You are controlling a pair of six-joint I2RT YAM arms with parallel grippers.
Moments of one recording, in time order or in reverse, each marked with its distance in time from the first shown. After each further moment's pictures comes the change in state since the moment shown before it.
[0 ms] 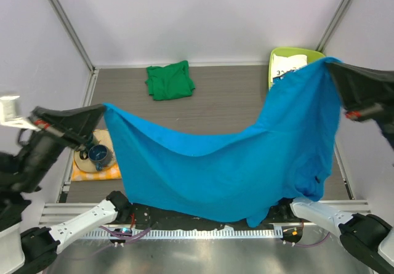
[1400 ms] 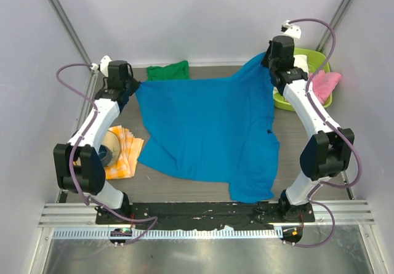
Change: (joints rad) left arm 0.633 0.829 -0.488 0.505 -0.111 -0.315; right arm -0.332 0.689 -0.655 0.511 0.414 0.015
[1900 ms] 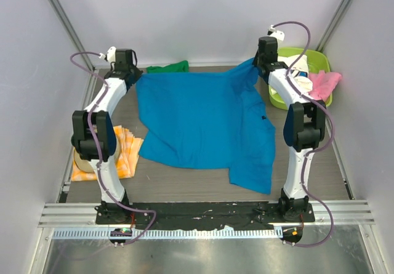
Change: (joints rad) left arm 0.063 0.394 0.342 -0.029 0.017 0.008; right arm -0.030 0.397 0.255 0.039 0.012 0.001
